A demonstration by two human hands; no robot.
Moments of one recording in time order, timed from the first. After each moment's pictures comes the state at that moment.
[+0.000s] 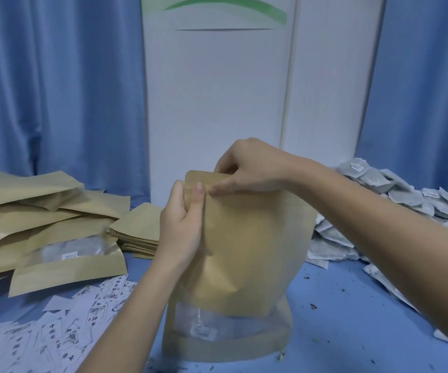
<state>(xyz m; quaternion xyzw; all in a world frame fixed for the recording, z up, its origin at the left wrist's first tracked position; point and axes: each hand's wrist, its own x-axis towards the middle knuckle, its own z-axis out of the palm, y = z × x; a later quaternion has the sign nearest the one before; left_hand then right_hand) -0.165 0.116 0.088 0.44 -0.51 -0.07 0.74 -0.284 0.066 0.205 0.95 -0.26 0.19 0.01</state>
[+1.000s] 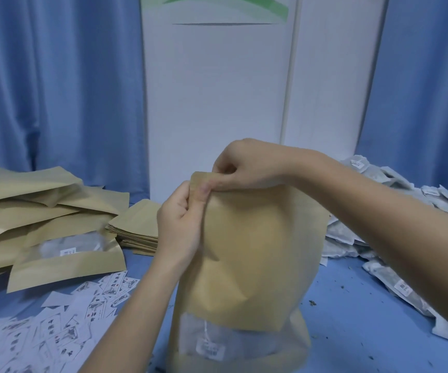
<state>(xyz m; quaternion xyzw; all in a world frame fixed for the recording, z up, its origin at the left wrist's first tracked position) -0.166 0.117 0.084 0.42 -0.50 -0.10 0.75 -0.284 0.070 0.209 0.96 -0.24 0.12 0.04</state>
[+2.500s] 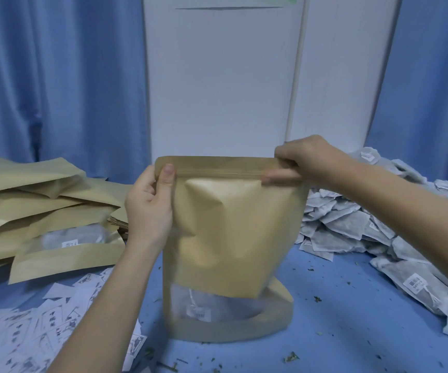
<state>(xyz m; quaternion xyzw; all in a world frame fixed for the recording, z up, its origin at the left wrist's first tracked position) -0.123 0.106 0.081 0.44 -0.47 0.01 0.77 -0.347 0.007 0.183 0.93 -0.27 0.22 0.14</state>
